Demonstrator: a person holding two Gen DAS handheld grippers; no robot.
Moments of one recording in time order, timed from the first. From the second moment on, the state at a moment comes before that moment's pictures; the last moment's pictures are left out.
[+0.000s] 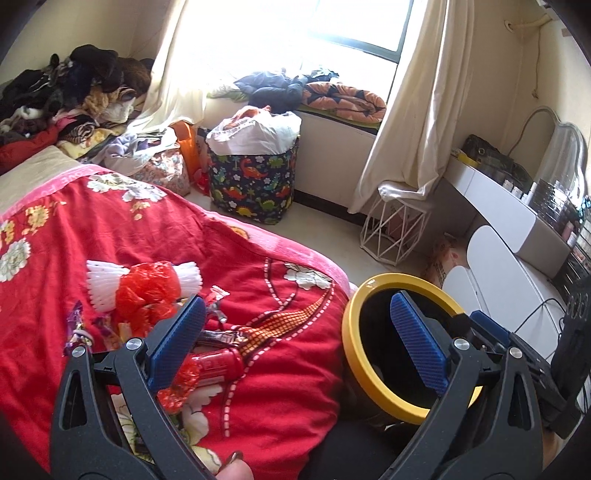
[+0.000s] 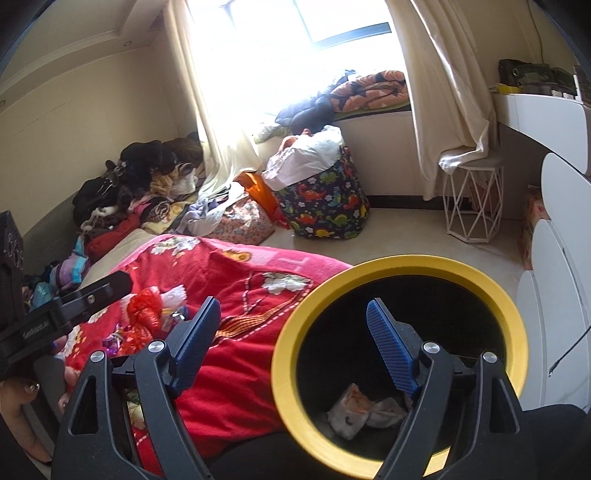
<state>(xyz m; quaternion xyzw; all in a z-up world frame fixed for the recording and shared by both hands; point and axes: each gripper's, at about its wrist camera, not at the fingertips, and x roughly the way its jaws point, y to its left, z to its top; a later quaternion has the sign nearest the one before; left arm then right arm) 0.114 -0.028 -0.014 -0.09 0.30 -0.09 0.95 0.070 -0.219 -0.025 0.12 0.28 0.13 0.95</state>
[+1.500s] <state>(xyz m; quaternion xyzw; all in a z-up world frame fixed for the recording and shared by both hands) 0.081 0.119 -0.047 -0.16 0.34 0.02 0.93 0.083 -0.095 -0.038 0.06 0.33 0.27 0.90</state>
